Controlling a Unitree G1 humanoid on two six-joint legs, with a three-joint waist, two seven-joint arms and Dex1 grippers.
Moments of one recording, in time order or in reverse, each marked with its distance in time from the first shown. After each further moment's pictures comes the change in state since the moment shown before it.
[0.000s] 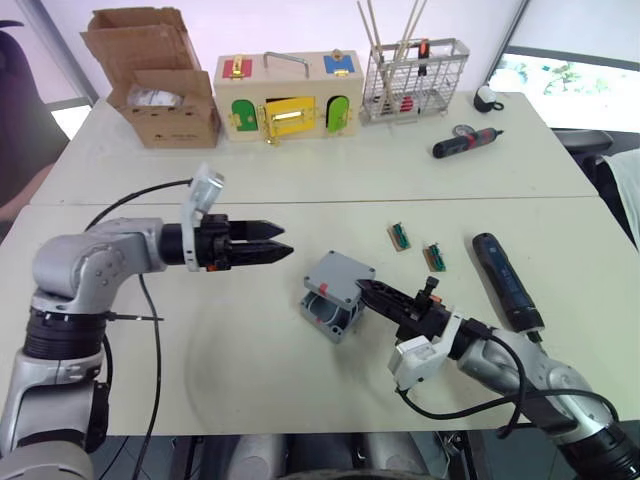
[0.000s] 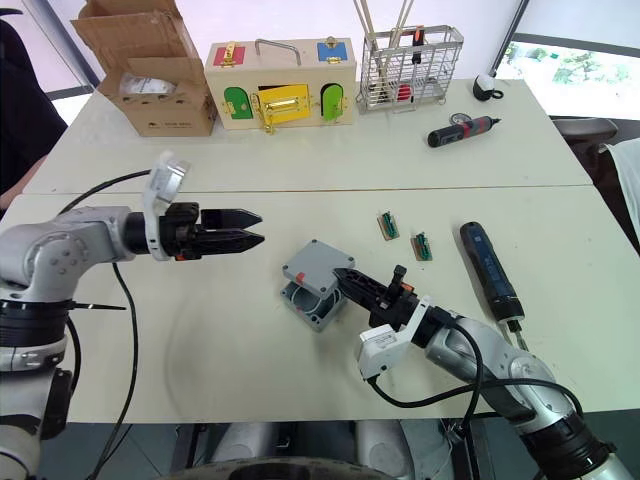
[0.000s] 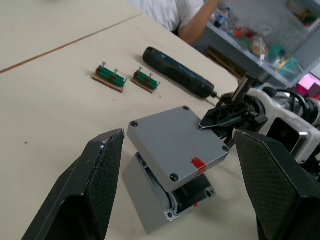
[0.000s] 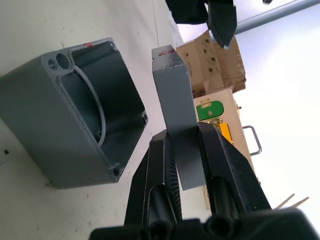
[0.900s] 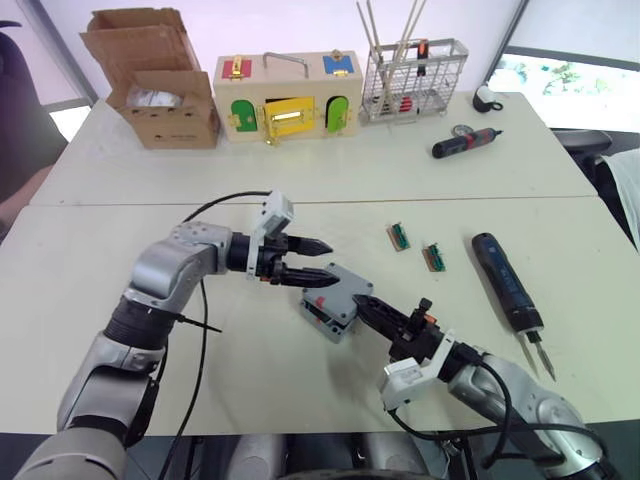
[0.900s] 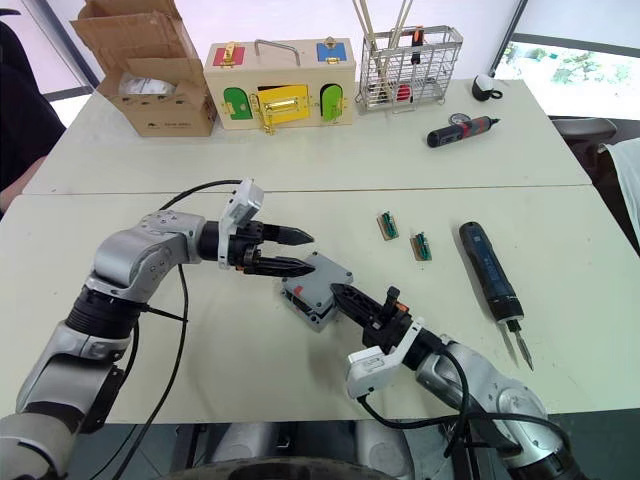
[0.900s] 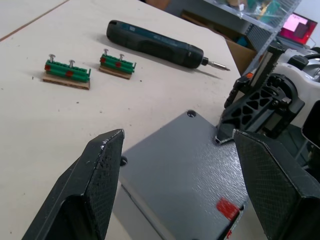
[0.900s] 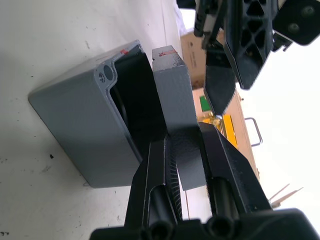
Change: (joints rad) left arm -0.069 -0.167 -0.246 0.146 0.286 -0.302 -0.146; right arm 0.152 0.136 -0.016 -0.079 -0.193 0.053 -0.020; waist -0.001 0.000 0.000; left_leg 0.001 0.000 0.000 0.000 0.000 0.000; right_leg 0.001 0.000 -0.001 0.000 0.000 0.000
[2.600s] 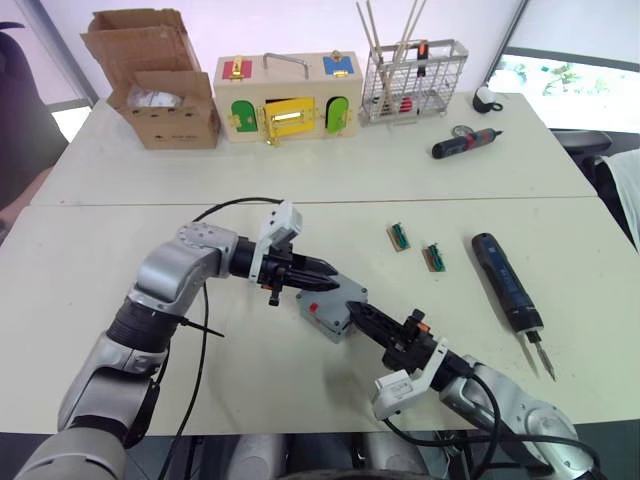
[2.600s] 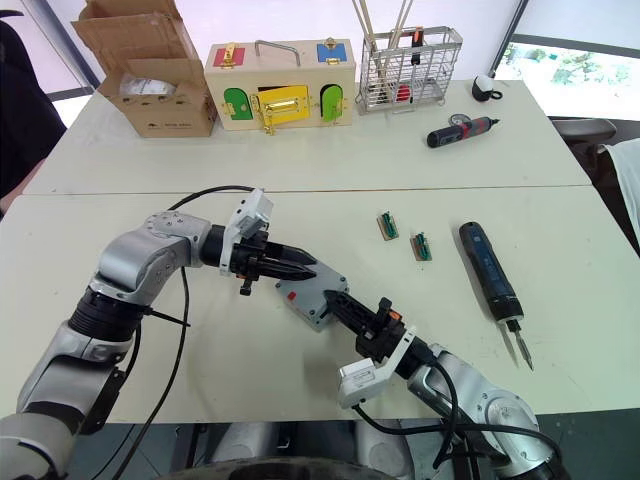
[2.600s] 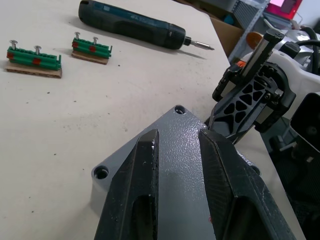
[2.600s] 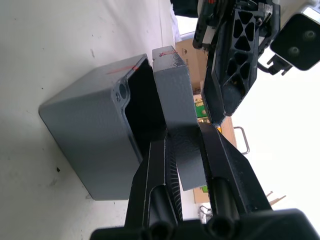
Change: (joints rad) left arm 0.002 0.002 -0.036 -0.048 0.059 0.006 -0.067; right arm 0.016 0.027 0.029 0.000 -0.134 -0.021 -0.078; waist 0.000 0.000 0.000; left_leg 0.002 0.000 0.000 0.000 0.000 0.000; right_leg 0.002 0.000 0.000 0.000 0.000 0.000
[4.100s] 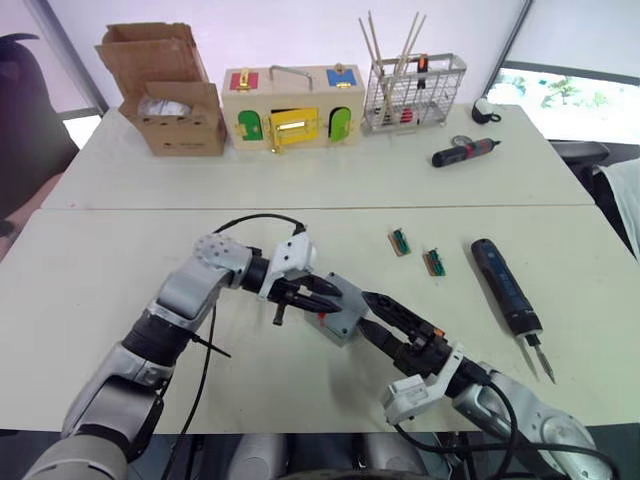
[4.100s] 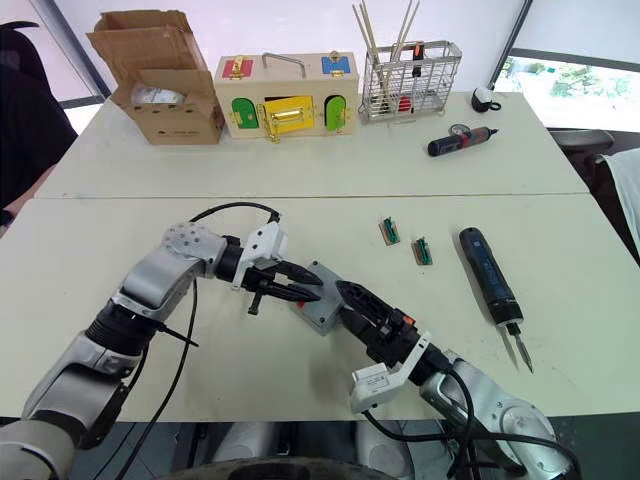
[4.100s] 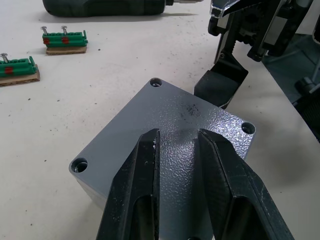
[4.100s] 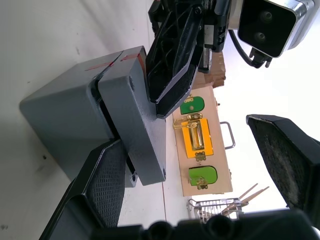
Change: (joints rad) left arm 0.060 -0.028 -0.131 0.057 0.205 -0.341 -0.048; right arm 0.080 -0.068 -0.061 -0.025 0.051 -0.004 -0.055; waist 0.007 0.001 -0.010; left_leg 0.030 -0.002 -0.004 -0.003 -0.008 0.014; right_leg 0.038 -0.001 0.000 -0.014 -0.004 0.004
